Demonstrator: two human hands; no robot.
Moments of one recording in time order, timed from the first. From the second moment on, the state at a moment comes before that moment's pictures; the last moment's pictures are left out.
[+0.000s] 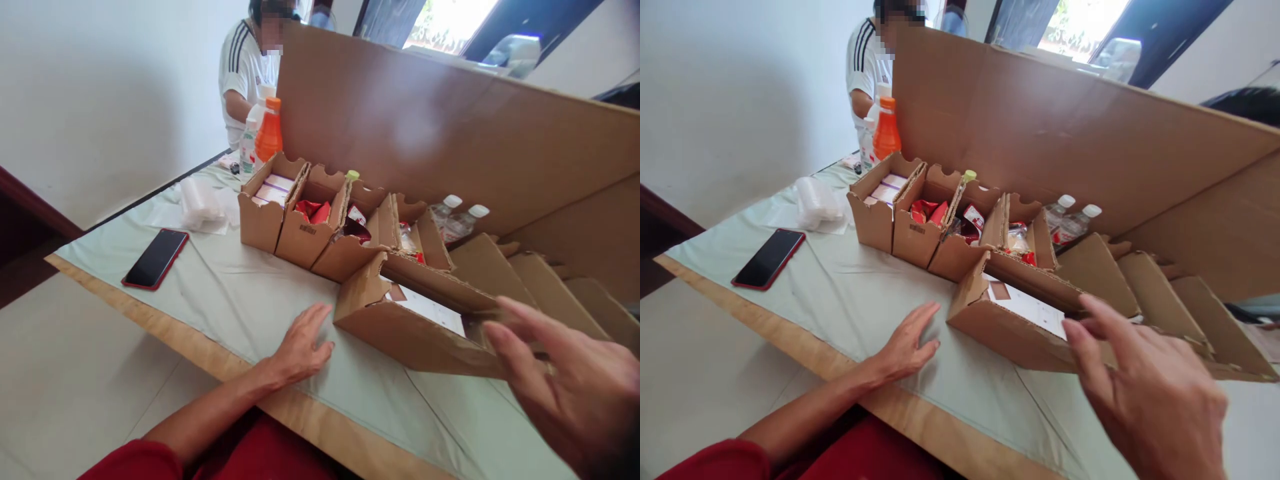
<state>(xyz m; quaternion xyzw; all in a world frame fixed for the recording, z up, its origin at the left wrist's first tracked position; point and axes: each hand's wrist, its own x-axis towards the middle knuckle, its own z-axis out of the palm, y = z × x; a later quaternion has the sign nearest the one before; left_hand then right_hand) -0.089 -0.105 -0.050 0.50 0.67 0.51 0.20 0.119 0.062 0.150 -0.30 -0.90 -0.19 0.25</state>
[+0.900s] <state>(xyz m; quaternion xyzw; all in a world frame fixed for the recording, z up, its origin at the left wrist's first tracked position) -0.417 -0.163 0.053 0.19 0.71 0.65 -0.20 0.009 -0.039 0.004 -0.08 -0.98 0.18 0.04</state>
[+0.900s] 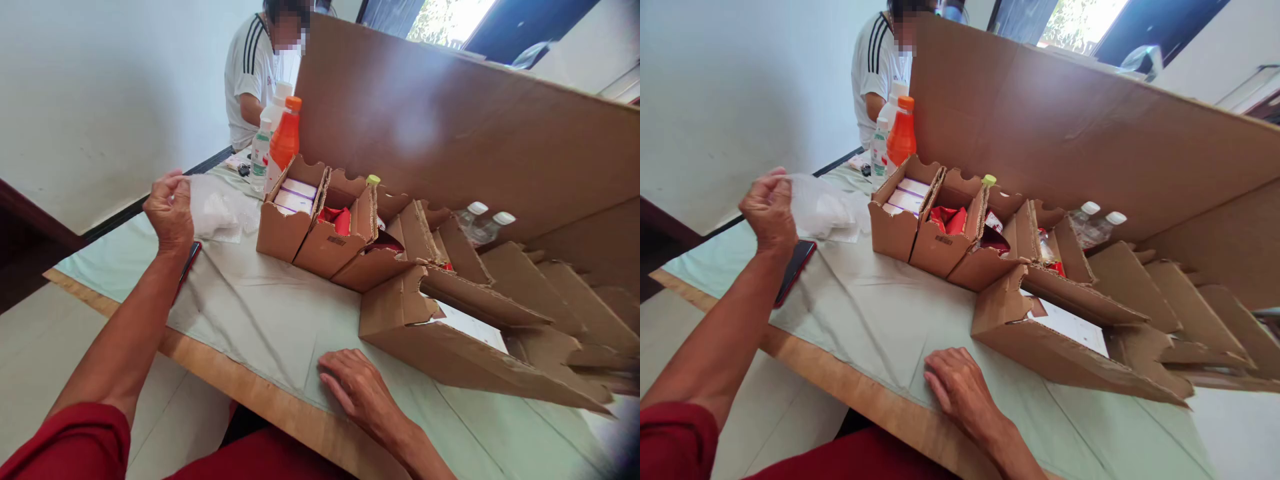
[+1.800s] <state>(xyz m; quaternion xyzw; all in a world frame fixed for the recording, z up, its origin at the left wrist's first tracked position) -0.201 -0.179 0.021 0.53 0.67 0.20 0.48 0.171 -0.024 0.073 -0.41 -0.72 0.39 0.40</state>
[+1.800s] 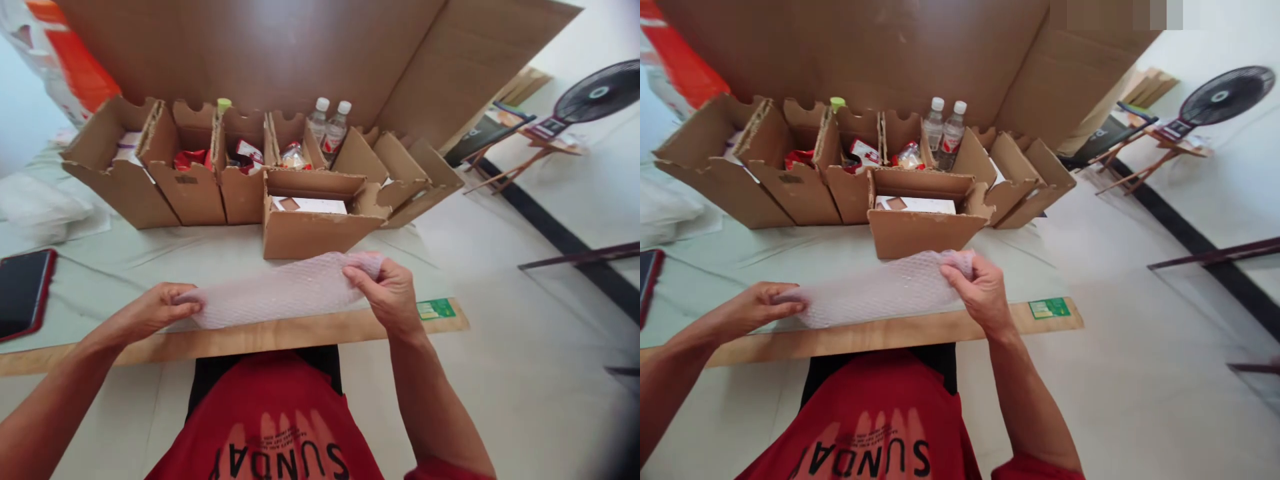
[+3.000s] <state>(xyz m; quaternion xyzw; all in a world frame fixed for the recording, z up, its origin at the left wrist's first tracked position) -0.147 -0.145 -0.036 0.70 0.70 0.12 0.06 0.283 -0.010 -0.043 -0.56 -0.82 0.01 0.16</state>
